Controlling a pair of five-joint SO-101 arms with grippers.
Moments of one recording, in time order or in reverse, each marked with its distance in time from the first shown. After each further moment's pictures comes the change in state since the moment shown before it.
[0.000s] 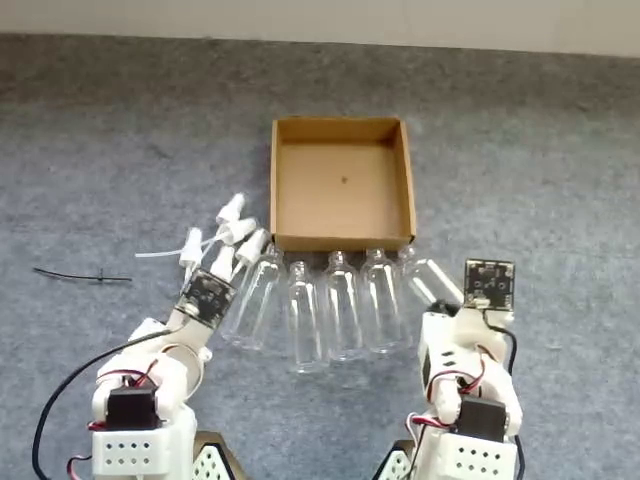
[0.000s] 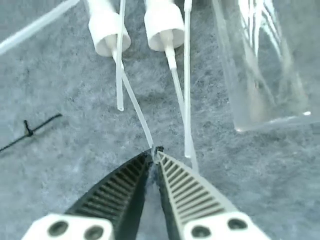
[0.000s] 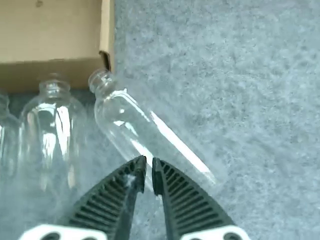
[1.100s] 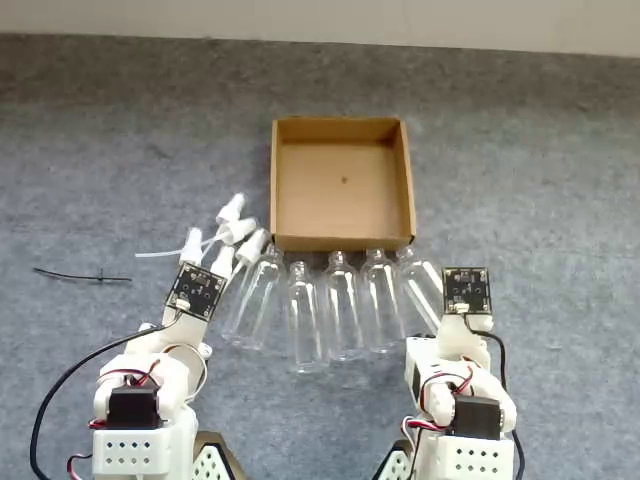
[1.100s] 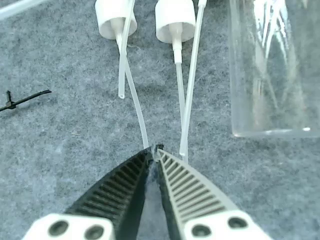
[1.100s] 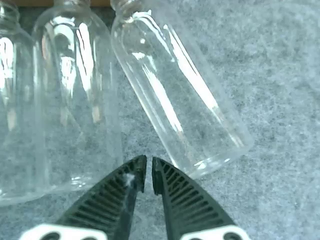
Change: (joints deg) left arm 1.5 0.4 0.0 0.0 11.3; right arm -6.2 0.0 0.0 14.4 -1.1
